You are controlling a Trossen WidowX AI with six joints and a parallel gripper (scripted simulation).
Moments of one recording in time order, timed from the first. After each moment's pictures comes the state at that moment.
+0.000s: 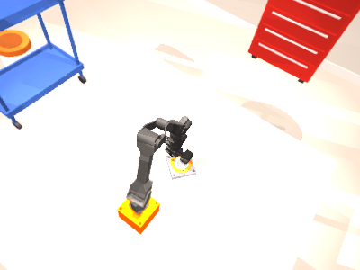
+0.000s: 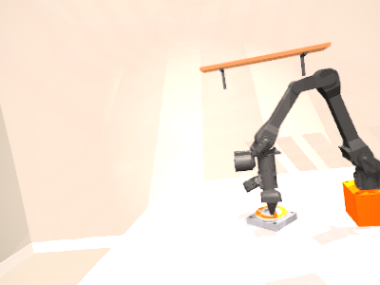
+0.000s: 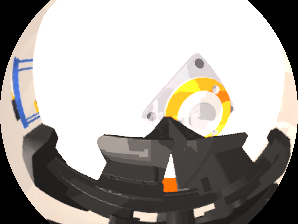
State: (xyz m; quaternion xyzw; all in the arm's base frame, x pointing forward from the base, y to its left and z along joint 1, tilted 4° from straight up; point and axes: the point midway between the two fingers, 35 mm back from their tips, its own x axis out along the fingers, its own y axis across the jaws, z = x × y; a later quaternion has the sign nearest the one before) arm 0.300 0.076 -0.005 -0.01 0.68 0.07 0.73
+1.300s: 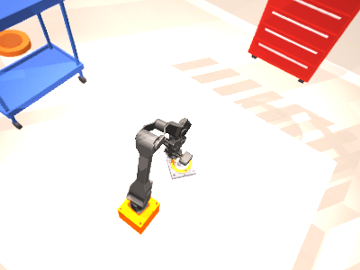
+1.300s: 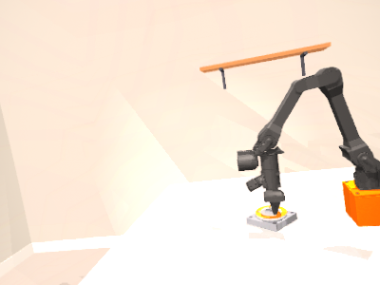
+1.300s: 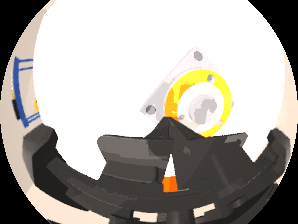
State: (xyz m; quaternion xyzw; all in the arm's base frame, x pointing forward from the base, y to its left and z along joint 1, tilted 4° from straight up) arm 0.290 0.073 -0.006 -0.01 0.68 0.07 0.73
